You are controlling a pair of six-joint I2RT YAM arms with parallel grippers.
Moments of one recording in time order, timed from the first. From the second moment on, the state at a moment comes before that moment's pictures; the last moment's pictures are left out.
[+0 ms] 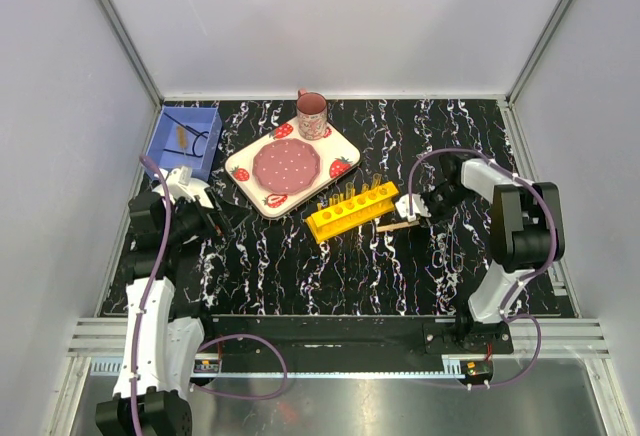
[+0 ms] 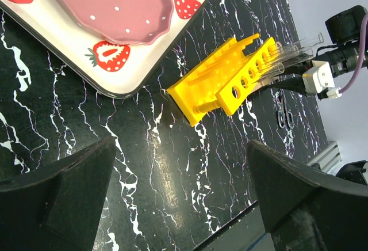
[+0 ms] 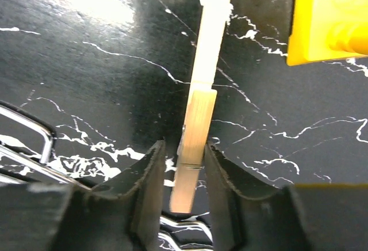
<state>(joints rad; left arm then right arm) 0.19 0.66 0.57 -0.40 0.76 -0.37 0.06 1.79 1.10 -0.90 -0.46 -1.92</state>
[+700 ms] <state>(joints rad) 0.16 0.71 0.56 -0.38 0.84 -0.39 0.08 1.59 0.94 -0.91 -0.49 -1.93</state>
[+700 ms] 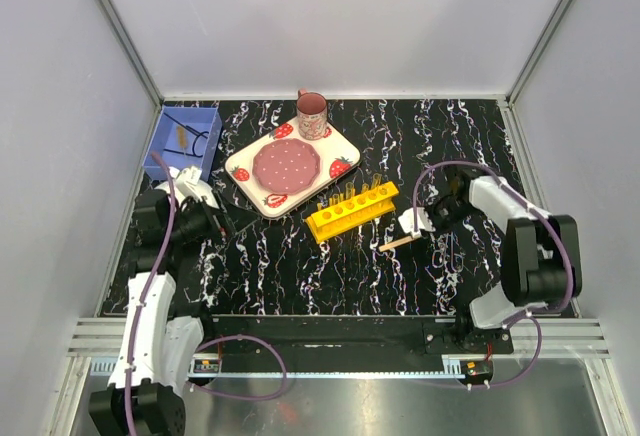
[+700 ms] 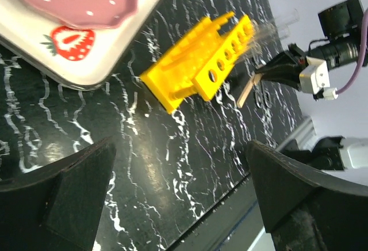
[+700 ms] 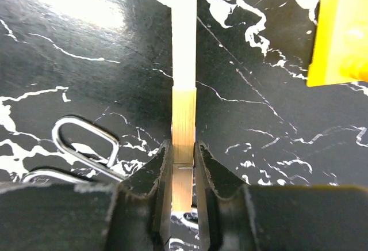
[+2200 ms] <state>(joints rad) -1.10 1.50 1.08 -0.27 0.45 -0.96 0.28 1.05 0.96 -1.33 -0.81 -1.93</state>
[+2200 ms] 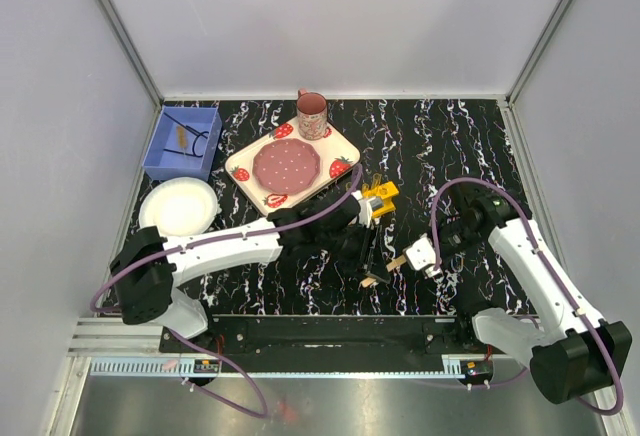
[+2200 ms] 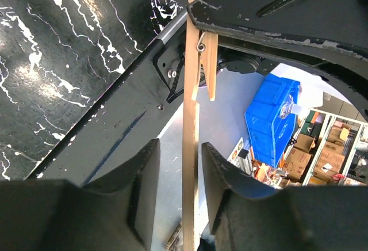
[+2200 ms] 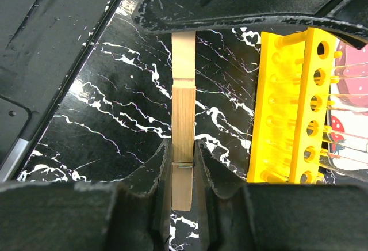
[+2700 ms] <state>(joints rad) -1.10 1.48 1.09 -0.30 0.46 -0.88 0.28 1.01 0.96 -1.33 -0.87 -1.91</state>
